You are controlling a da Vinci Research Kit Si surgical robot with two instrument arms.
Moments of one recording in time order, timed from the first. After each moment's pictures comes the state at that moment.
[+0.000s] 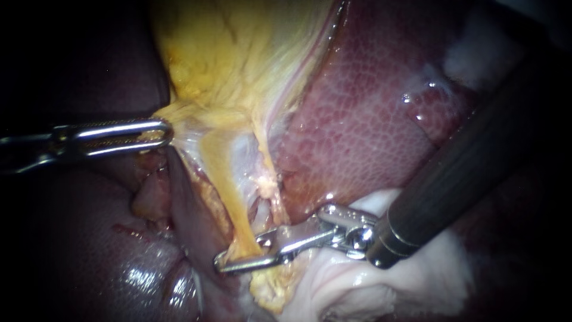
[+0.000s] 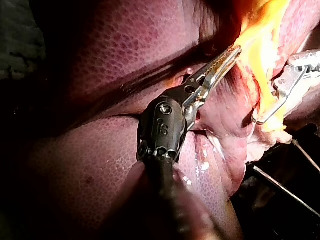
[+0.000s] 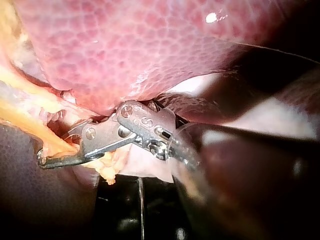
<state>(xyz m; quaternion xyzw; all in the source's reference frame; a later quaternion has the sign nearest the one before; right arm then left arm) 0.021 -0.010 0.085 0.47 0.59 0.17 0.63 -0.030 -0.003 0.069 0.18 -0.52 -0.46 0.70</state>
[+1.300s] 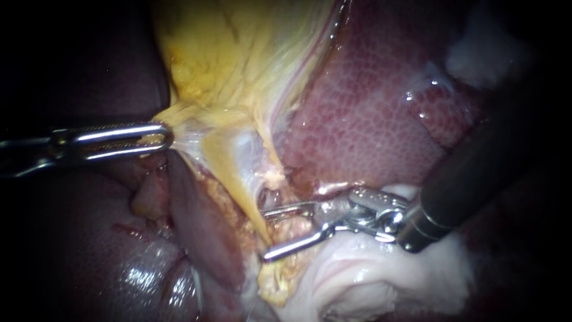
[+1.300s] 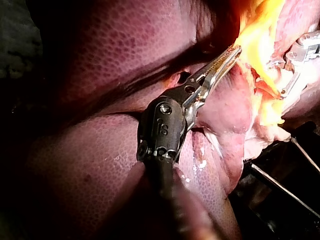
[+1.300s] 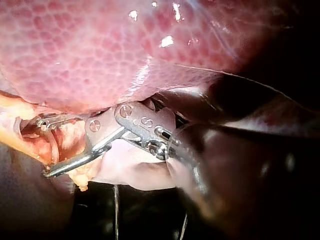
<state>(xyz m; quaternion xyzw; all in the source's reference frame) 0.013 -0.005 0.083 0.40 0.61 0.19 0.66 -0.030 -0.003 0.069 0.18 -0.52 -0.46 0.70</state>
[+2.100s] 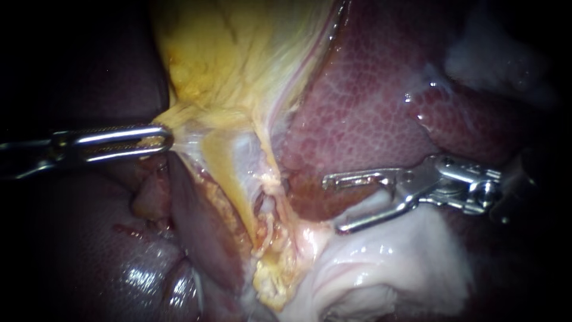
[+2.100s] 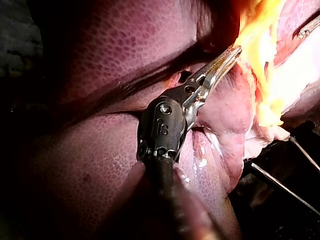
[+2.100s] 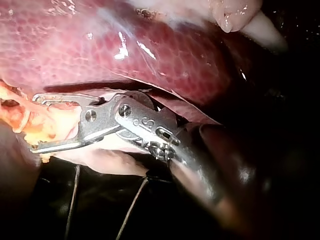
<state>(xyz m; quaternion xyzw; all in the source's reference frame) 0.004 0.002 0.071 0.32 0.62 0.18 0.69 -0.031 -0.004 0.069 0.19 -0.53 -0.45 0.70</state>
